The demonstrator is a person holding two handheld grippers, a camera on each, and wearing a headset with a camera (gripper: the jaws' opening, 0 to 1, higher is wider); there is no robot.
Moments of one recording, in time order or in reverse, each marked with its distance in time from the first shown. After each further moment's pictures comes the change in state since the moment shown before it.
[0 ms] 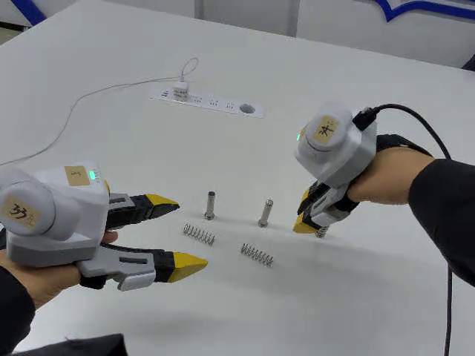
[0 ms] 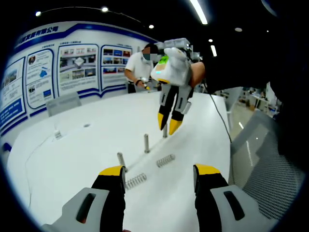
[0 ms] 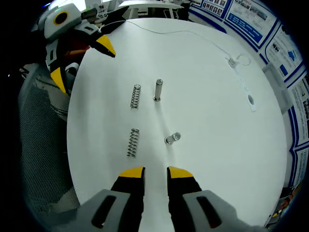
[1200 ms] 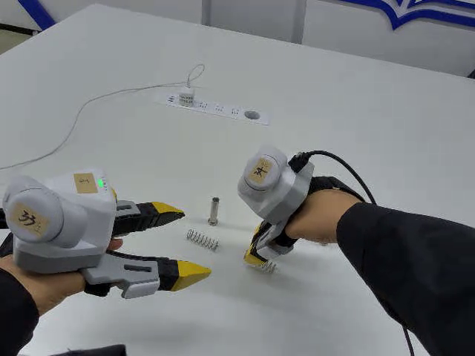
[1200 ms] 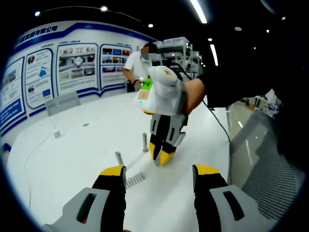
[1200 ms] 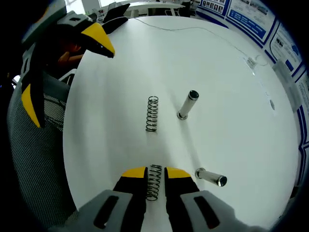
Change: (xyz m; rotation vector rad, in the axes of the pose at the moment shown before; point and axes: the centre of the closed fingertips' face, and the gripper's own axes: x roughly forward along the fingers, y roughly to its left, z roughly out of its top) left arm 0.001 -0.003 -0.002 0.003 0.011 -0.006; right arm 0.067 0.032 0.039 0.049 -0.027 0.066
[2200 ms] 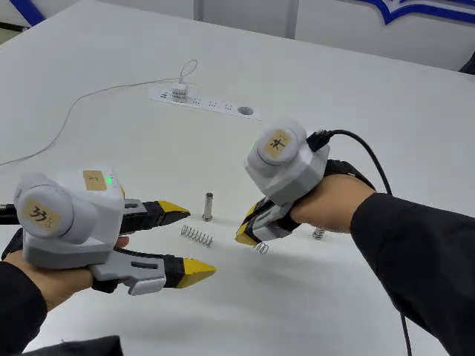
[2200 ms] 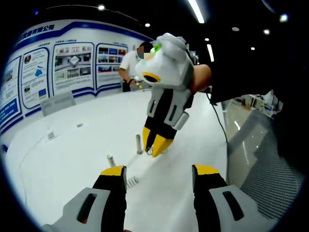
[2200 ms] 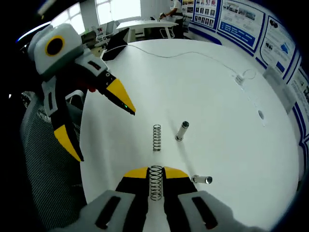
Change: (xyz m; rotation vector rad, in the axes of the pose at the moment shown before) left arm 0.015 -0.010 0.002 0.000 0.002 -0.042; right arm -0.059 0.012 0.035 0.042 -0.219 -0.014
